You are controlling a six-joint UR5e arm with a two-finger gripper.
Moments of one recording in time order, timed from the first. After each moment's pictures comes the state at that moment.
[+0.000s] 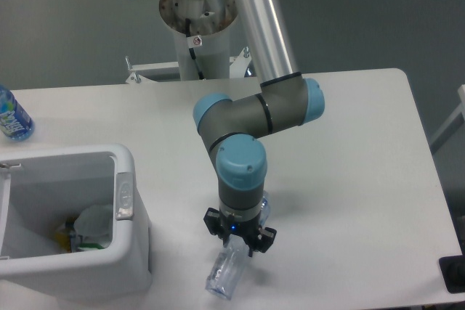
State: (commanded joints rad) arm 2.37 -2.14 -1.43 -0.85 1.48 0.70
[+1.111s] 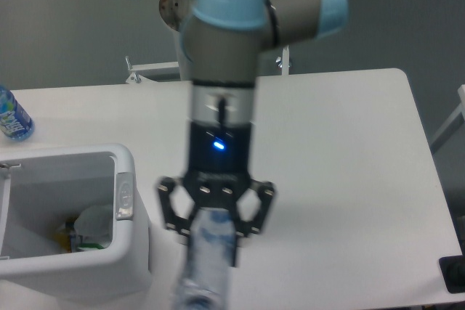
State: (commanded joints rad) arm 2.21 -1.90 -1.24 -0.64 1.26 0.09
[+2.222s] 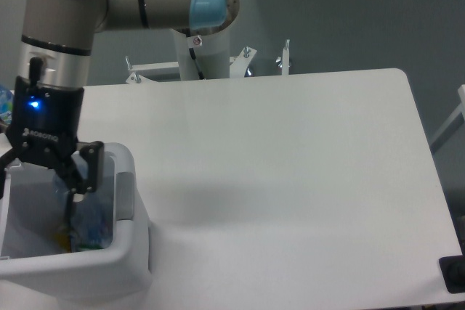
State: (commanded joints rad) arm 2.13 -1.83 -1.37 -0.65 1.28 0.06
